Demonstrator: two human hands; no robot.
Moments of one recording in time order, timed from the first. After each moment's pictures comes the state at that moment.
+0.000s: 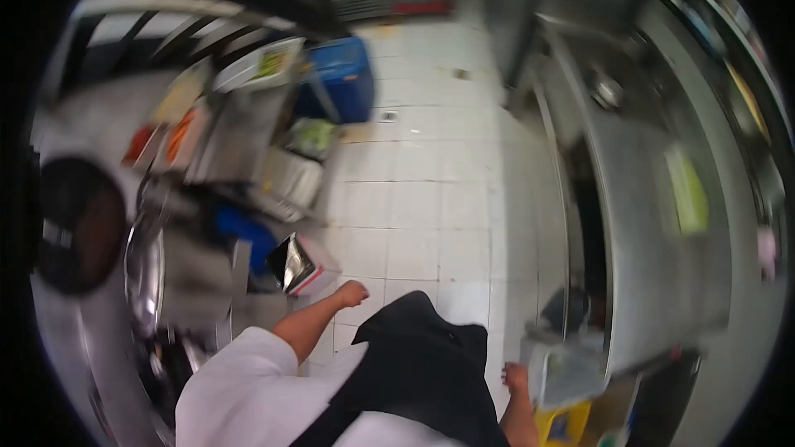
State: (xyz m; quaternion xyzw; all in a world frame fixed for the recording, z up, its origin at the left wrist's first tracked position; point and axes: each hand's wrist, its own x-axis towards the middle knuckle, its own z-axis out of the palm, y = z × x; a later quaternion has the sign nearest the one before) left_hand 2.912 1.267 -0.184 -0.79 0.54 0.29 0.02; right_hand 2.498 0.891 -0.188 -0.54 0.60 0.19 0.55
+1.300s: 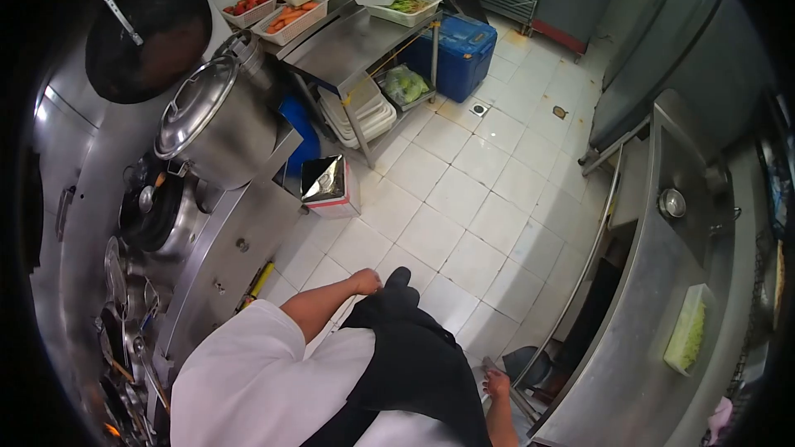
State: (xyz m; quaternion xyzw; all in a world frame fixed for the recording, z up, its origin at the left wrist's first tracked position) left_hand 2.774 1.224 -0.174 -0.89 0.08 0.38 -0.23; right_hand 2.559 0.778 -0.143 -0.66 0.44 0.33 0.51
